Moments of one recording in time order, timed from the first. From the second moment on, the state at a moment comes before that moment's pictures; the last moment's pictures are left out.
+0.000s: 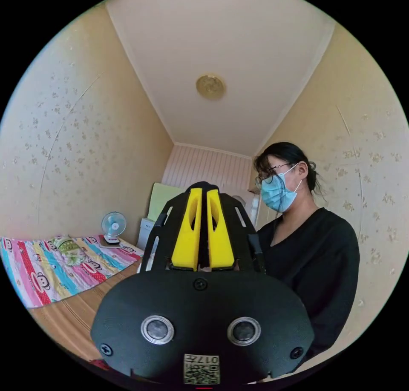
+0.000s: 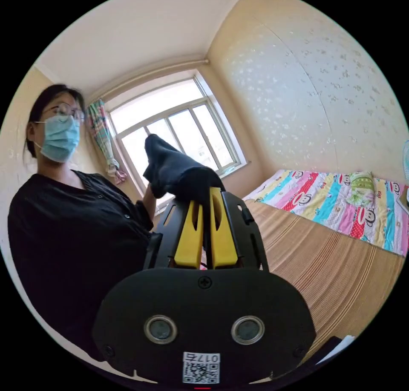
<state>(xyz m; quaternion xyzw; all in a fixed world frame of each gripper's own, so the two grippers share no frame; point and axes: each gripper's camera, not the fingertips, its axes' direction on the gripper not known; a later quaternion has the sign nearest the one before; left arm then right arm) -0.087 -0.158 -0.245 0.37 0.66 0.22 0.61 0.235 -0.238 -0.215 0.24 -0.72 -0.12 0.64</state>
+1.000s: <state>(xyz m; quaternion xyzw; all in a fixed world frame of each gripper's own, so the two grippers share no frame) 0.165 -0.175 0.392 -0.26 0.28 0.06 0.92 0.002 -0.225 0.366 -0.35 -0.48 -0.06 0.80</state>
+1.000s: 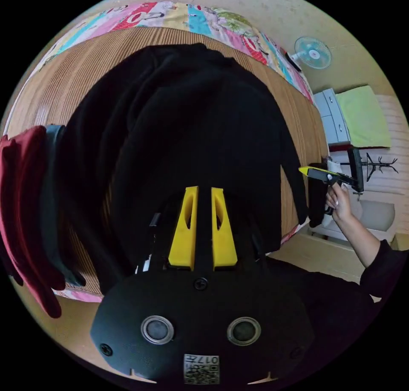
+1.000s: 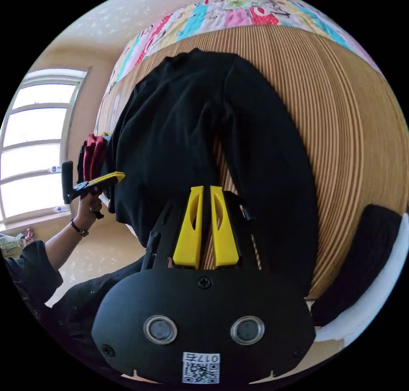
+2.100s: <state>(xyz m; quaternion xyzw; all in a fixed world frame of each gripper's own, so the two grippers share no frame) -0.172 -0.121 0.283 -0.20 0.14 -0.11 0.96 0.089 -0.179 0.404 -0.42 -0.34 -0.26 0.80</state>
